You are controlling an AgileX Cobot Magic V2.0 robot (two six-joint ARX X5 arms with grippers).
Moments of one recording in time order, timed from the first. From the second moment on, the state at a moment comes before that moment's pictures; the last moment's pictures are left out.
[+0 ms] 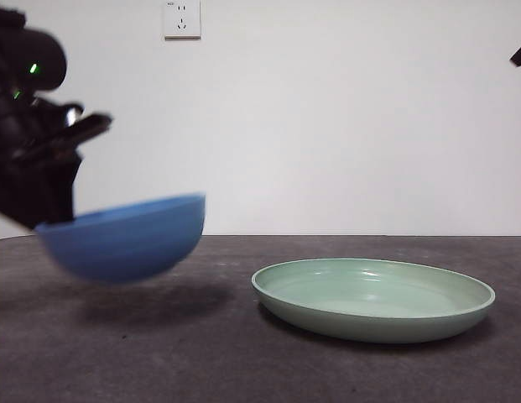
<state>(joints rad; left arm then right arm) -0.23 1.56 1.06 -0.74 0.37 -0.15 0.21 0.82 0.93 -0.77 -0.51 0.13</state>
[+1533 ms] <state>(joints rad) -0.75 2.17 1.86 -0.99 0.15 -0.34 0.26 0.48 1.00 -1.08 -0.42 0.10</state>
